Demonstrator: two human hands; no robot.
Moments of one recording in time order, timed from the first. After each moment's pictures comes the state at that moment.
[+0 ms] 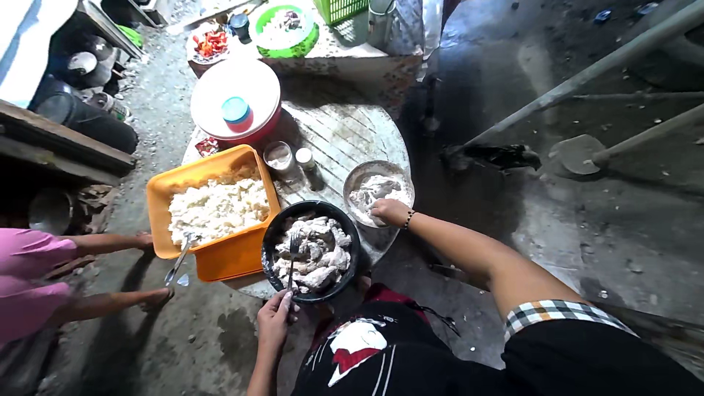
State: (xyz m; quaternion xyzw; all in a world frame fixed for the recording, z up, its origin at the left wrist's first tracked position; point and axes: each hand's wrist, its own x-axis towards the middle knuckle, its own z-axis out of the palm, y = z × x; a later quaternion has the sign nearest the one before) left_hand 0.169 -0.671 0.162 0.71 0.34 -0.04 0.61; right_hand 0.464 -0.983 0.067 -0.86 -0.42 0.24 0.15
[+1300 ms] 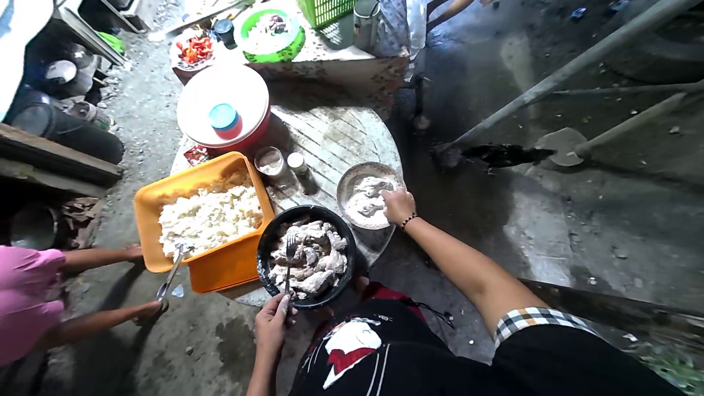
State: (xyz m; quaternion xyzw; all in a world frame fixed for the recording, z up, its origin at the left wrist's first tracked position) left_hand 0.178 -0.667 0.159 0.72 0.34 -0.05 0.61; right_hand 0.459 -0.994 0.081 -0.97 -0.07 0.20 0.13
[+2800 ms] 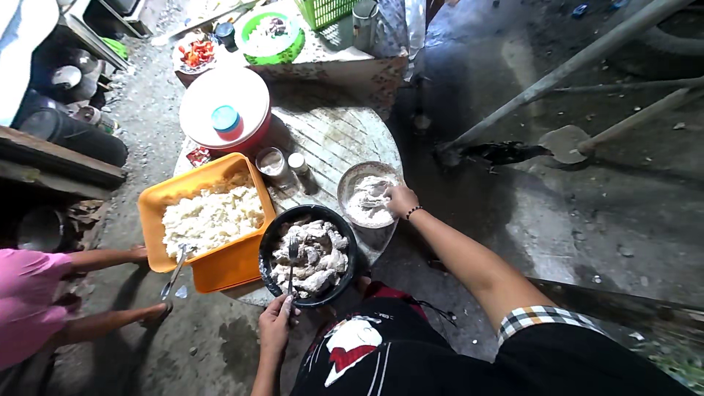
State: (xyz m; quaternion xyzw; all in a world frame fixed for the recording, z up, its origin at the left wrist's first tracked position) left_hand 0.171 -0.669 0.153 0.71 0.34 -0.05 0.61; right_hand 0.479 -1.003 0.089 -0.94 -0.02 0.28 0.20
